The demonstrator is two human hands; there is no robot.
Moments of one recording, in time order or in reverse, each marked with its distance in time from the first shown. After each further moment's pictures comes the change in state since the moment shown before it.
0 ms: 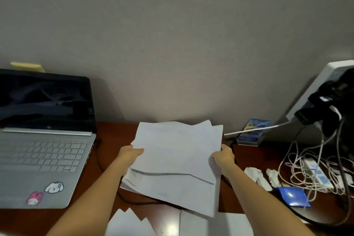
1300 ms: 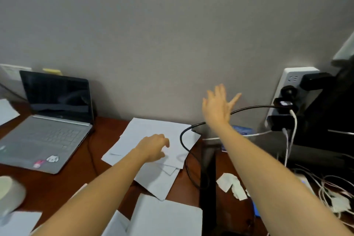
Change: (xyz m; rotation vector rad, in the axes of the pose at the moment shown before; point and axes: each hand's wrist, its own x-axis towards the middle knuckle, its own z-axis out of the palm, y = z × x) left_hand -0.141 0.049 0.155 1.410 0.050 0.753; right_hand 0.023 -0.096 -0.140 -0.740 0.471 -0.970
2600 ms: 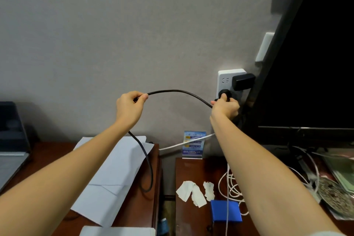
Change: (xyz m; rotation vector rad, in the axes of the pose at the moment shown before) left_hand 0.085 0.117 -0.124 -0.872 0.819 -0.147; right_hand 0.041 0.171 -0.016 1.283 0.516 1.090
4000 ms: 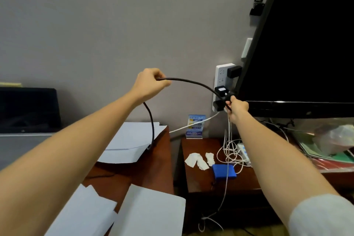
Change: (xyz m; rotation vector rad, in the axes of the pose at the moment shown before) left_hand -0.078 0.065 -0.139 0.020 -0.301 0.206; right_hand -0.100 -0.037 -0.132 0.019 -0.234 0.151
